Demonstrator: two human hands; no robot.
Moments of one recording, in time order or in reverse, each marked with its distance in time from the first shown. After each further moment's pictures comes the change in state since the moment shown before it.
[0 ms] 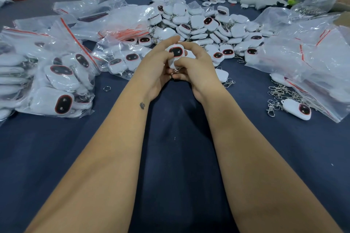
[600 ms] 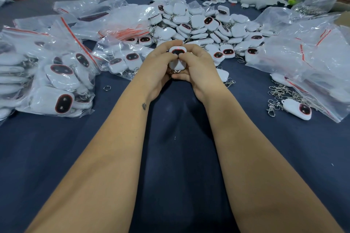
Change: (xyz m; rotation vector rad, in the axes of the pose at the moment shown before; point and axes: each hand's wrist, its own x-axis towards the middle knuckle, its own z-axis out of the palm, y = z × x) left_hand -0.004 0.000 0.003 0.027 0.007 0.025; right_hand 0.002 0.000 -0.001 0.023 0.003 0.028
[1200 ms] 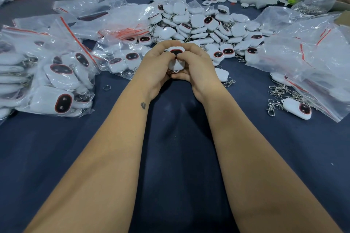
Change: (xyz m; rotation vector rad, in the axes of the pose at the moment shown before) left_hand 0.001 -0.001 -0.002 0.012 0.028 0.014; right_hand -0.002 -0.001 0.004 0.020 -0.005 0.000
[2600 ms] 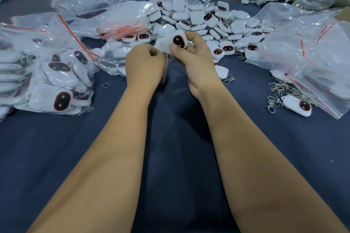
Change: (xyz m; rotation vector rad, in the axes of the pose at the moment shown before) left_hand -0.005 0.000 -0.011 0.866 0.450 0.260; right_hand 0.000 0.004 0.005 0.131 -0.017 -0.193
